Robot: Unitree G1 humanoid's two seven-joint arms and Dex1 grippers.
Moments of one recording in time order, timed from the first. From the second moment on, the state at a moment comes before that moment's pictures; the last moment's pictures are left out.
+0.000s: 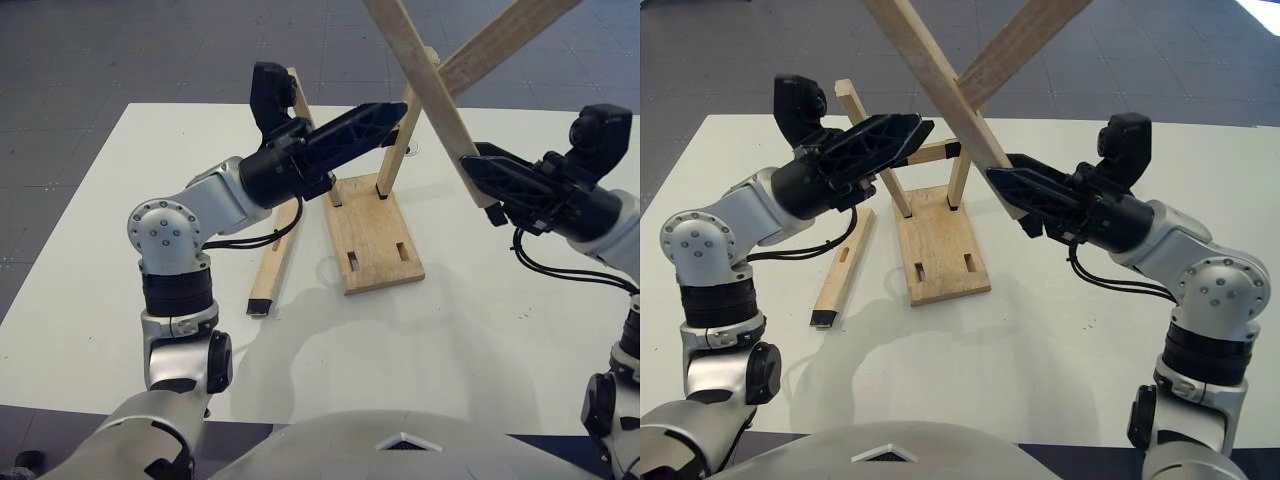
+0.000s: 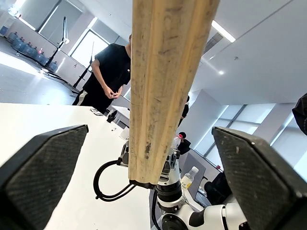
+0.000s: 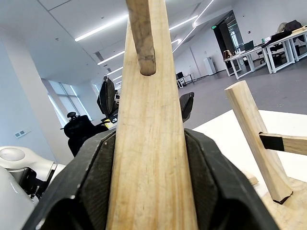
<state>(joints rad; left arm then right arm) -0.56 0.29 0.15 -0.12 -1.46 1.05 -0.47 -0.34 -0.60 -0.27 -0.28 1.34 0.99 0.78</state>
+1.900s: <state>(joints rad) -0.41 0.48 0.15 -0.11 -1.05 0.93 -0.68 -0.16 -0.78 0.04 -0.16 0.68 0.75 0.97</state>
